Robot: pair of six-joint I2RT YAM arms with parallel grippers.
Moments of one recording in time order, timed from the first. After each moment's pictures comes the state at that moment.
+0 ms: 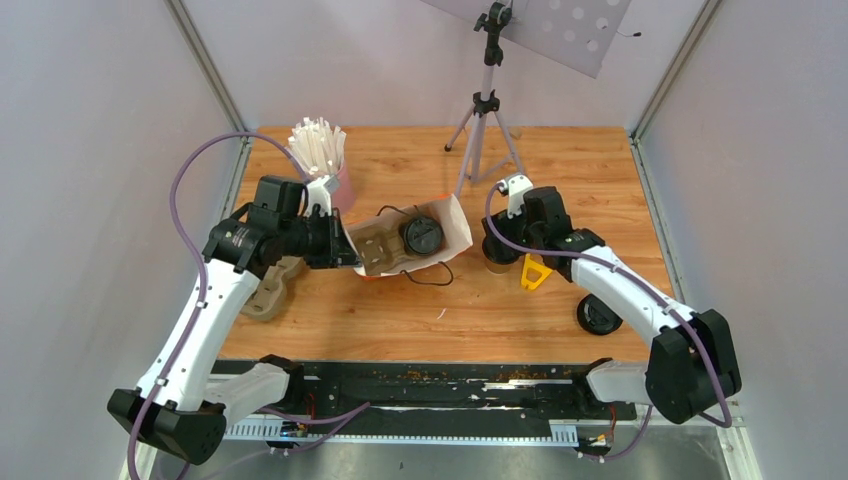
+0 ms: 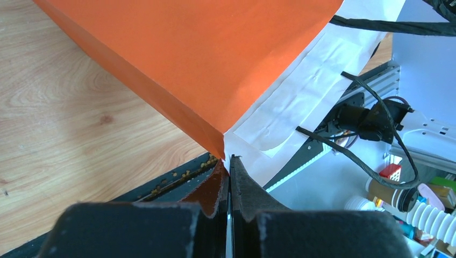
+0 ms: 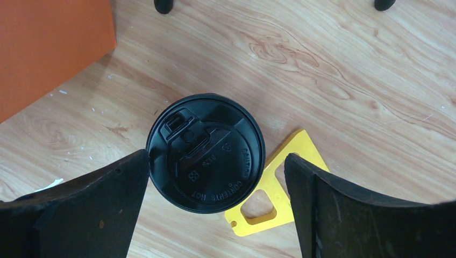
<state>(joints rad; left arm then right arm) -0.33 1.06 1.23 -1.04 0.45 -0.39 0.44 1.30 0.89 -0.29 -0.02 -0.06</state>
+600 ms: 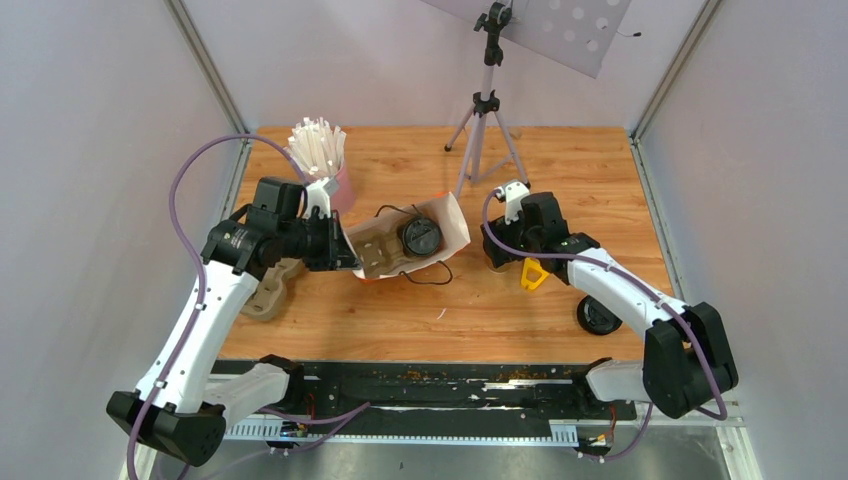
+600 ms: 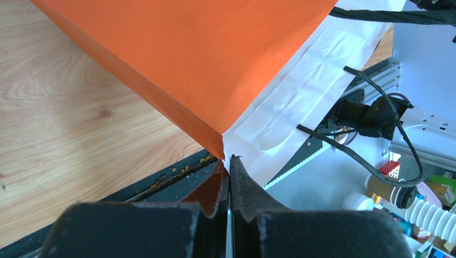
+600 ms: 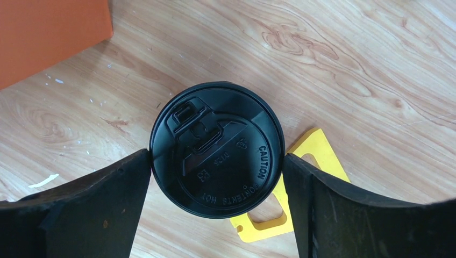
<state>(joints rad) -0.33 1.05 1.23 -1.06 0.45 -0.39 0.44 1.32 0.84 -0.24 -0.05 -0.07</state>
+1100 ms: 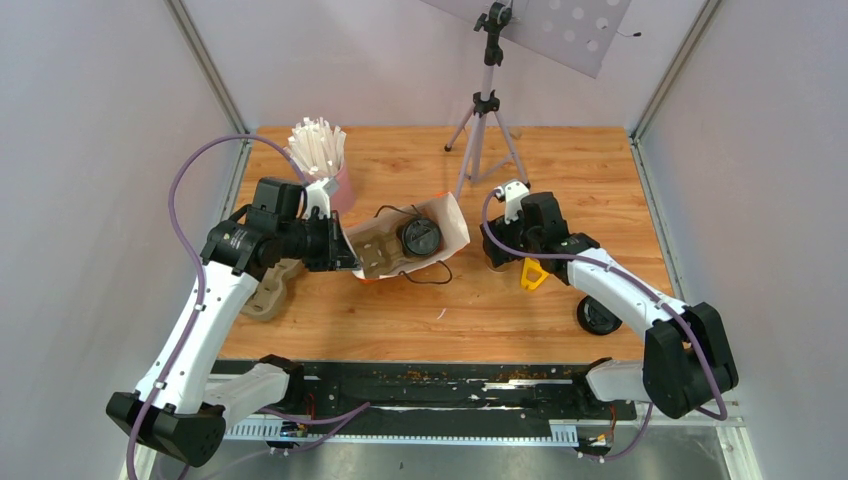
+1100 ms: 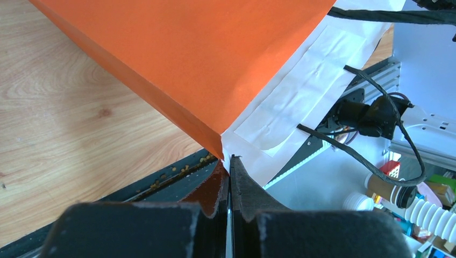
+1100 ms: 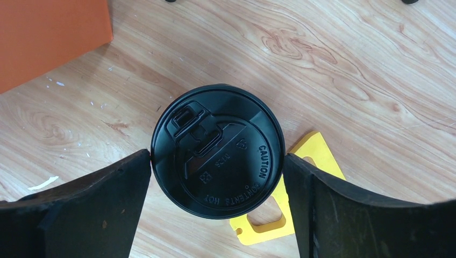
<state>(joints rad) -0.33 1.04 1.23 -1.07 0.45 -0.39 0.44 1.32 0.83 -0.22 -0.05 -0.07</state>
